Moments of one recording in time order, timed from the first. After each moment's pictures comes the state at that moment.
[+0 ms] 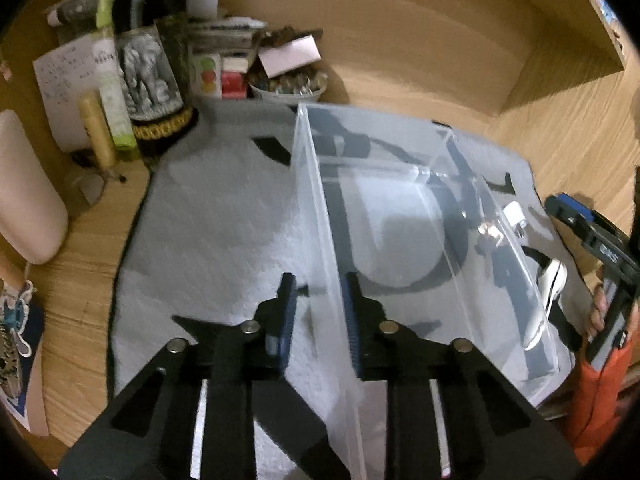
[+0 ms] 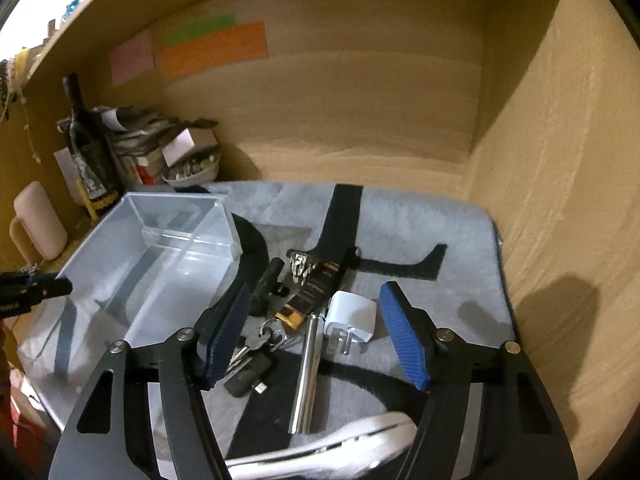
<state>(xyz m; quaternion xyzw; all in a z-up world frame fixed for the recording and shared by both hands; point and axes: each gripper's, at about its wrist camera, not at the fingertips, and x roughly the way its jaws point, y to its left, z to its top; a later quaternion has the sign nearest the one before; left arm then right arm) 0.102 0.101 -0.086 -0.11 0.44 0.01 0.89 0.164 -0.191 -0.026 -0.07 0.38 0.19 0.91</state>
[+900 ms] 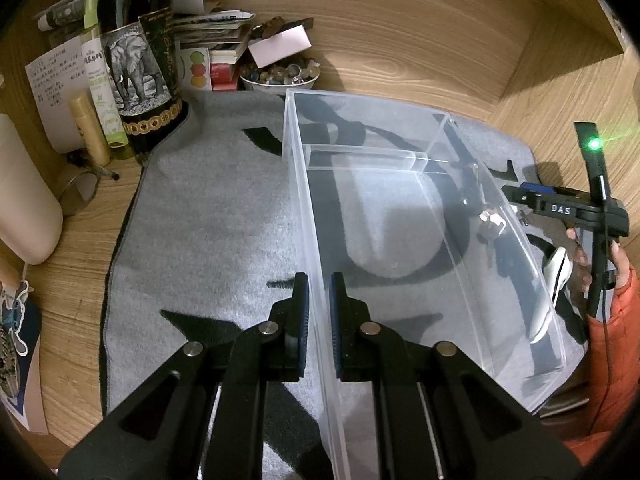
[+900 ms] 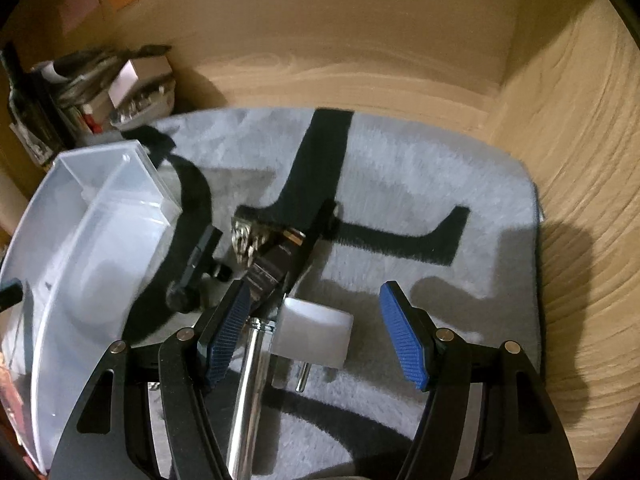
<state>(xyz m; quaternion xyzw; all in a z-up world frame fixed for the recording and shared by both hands) 0.104 0.093 -0.093 -0.09 0.45 0.01 0.89 0.236 -0.187 -0.077 -0.10 0.50 0.17 0.84</state>
